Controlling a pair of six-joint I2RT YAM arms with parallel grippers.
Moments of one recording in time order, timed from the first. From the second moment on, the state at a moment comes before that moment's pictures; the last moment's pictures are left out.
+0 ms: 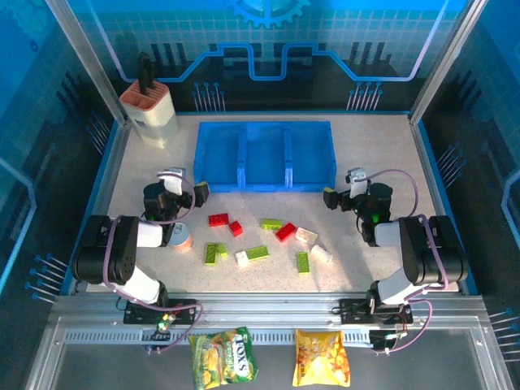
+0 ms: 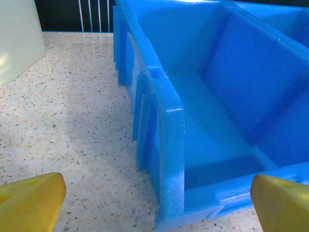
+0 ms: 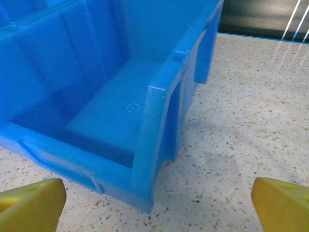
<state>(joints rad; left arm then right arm) 0.04 1.55 0.36 0.87 0.28 -0.06 0.01 1.54 0.37 0.80 -0.34 -0.10</state>
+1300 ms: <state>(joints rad) 0.04 1.55 0.36 0.86 0.23 -0.07 0.01 1.54 0.37 0.81 -0.34 -0.11</state>
